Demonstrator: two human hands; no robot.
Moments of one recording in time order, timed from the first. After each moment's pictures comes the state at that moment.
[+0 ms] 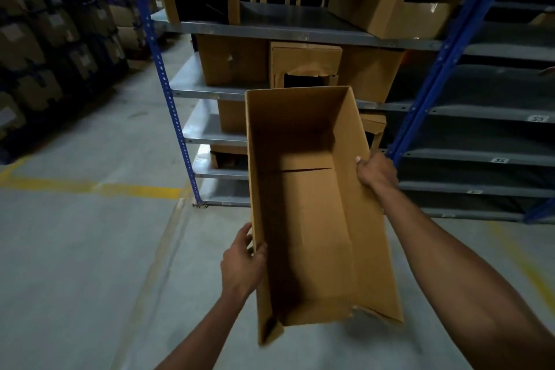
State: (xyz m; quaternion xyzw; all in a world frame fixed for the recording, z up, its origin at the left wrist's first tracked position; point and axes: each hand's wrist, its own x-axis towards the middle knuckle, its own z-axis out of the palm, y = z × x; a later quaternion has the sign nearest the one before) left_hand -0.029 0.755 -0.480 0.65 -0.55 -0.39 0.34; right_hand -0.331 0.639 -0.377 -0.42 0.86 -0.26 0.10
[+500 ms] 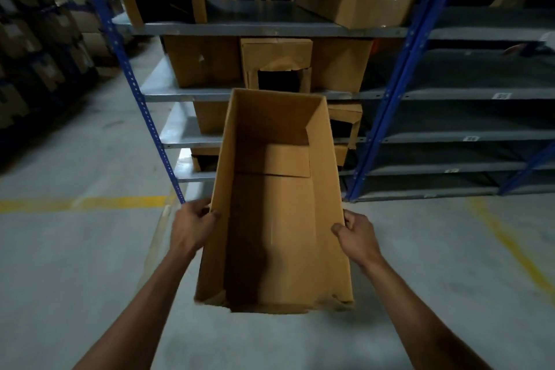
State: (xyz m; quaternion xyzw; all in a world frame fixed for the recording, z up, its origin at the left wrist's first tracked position) left_hand 0.020 0.682 -0.427 0.64 -0.59 -0.36 0.34; right_hand -0.305 0.785 -0.444 -0.42 0.75 -0.38 0.33
